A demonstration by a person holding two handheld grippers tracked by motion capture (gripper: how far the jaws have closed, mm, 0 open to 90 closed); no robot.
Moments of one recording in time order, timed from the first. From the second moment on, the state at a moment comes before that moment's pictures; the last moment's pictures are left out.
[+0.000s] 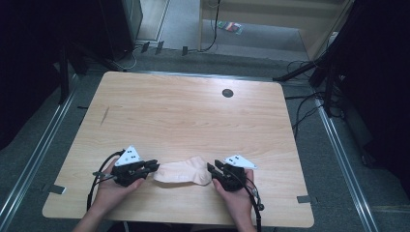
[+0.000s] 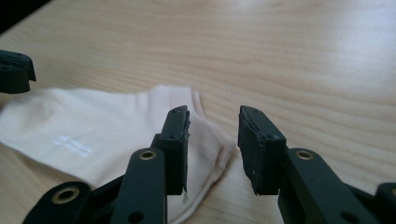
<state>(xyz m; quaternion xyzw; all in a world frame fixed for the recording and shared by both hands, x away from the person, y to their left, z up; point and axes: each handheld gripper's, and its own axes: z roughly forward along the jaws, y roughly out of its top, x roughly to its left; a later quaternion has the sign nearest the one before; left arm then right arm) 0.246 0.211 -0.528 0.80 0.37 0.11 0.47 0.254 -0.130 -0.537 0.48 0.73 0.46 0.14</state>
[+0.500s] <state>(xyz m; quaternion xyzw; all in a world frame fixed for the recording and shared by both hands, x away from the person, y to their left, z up) 0.236 0.188 -0.546 0.85 0.33 0.10 0.40 0.255 -0.114 -0.552 0.46 0.77 0.43 0.11</state>
